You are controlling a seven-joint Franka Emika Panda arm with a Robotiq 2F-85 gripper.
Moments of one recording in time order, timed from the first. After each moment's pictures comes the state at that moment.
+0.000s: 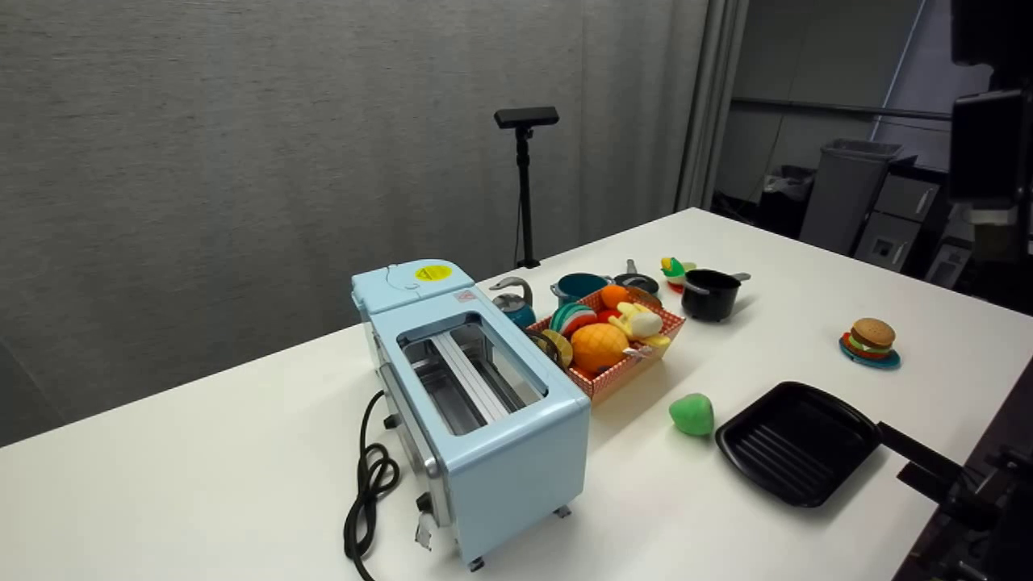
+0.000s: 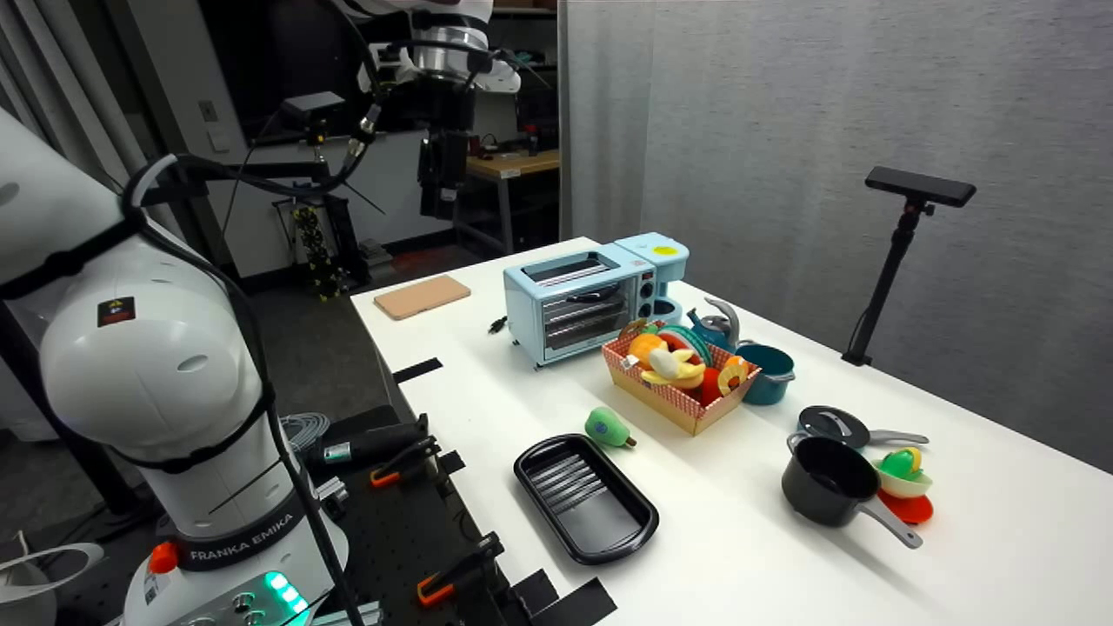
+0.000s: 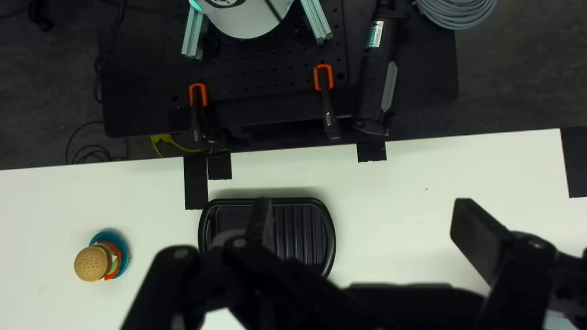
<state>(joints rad) 0.08 -0.46 0.32 -2.30 0.08 1.53 0.45</state>
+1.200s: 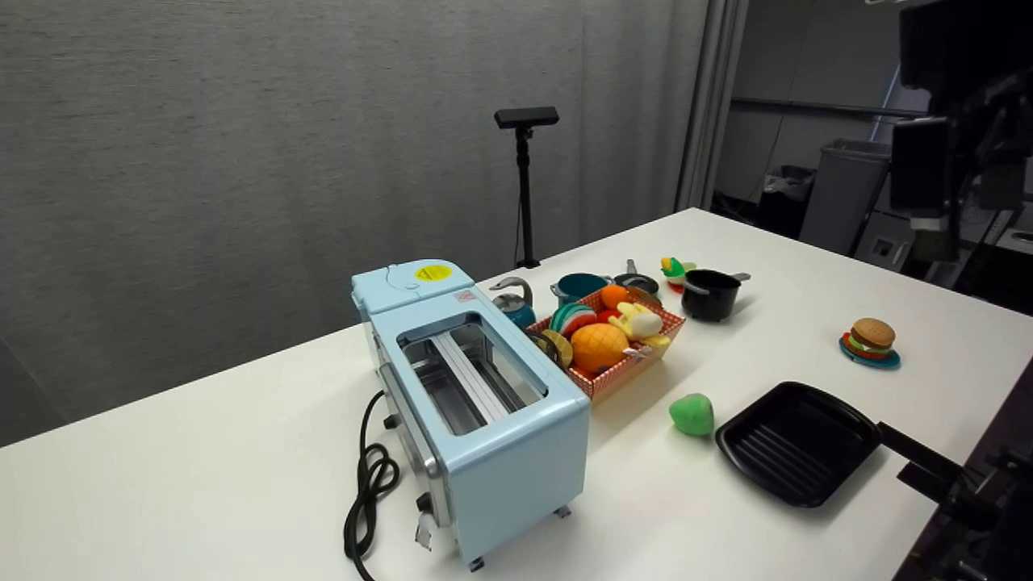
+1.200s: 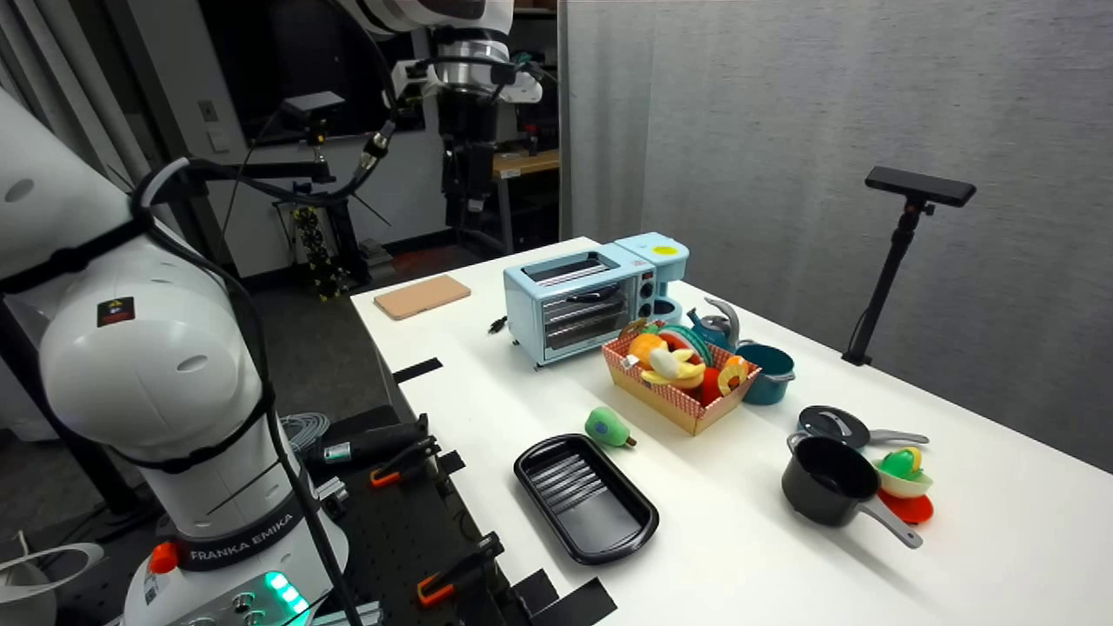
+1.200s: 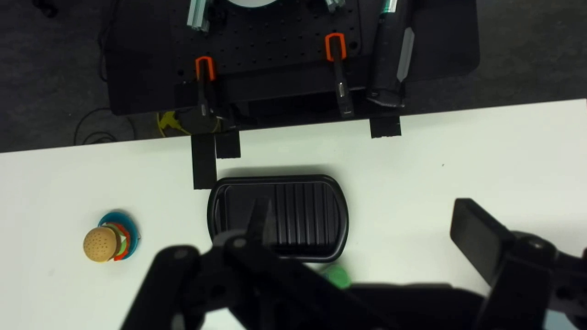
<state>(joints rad) 0.07 -0.40 0.29 -2.30 0.02 1.60 0.45</state>
